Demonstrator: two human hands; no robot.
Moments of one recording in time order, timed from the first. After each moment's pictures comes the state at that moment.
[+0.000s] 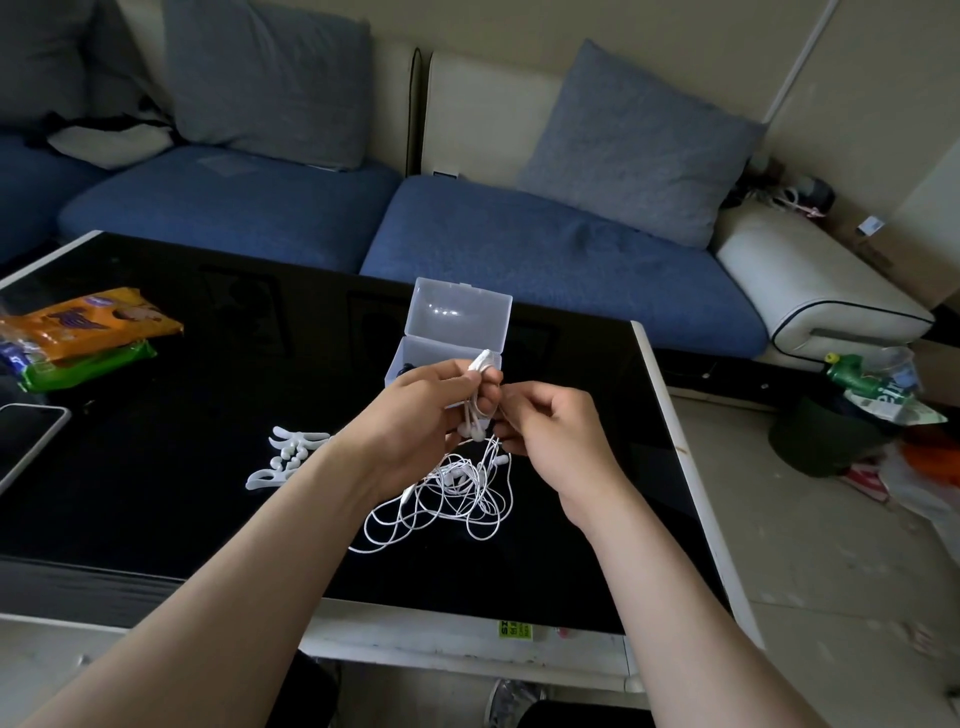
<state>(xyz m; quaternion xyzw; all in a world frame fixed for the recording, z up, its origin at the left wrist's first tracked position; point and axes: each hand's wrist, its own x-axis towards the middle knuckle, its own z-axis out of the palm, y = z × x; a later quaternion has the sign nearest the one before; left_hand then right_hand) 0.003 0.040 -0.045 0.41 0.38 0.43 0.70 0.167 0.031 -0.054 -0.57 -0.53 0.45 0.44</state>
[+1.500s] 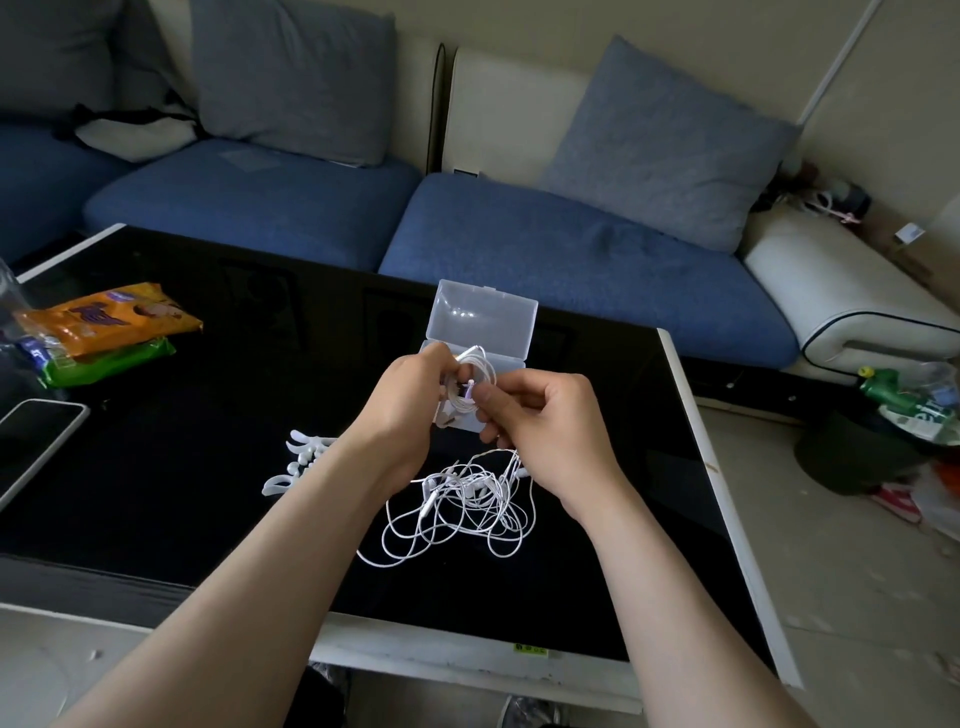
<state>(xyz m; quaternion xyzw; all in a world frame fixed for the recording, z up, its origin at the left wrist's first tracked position) -0.014 0.057 -0.038 0.39 0.51 0.50 0.58 0.143 0.056 -0.056 -0.50 -0.62 0.41 0.44</state>
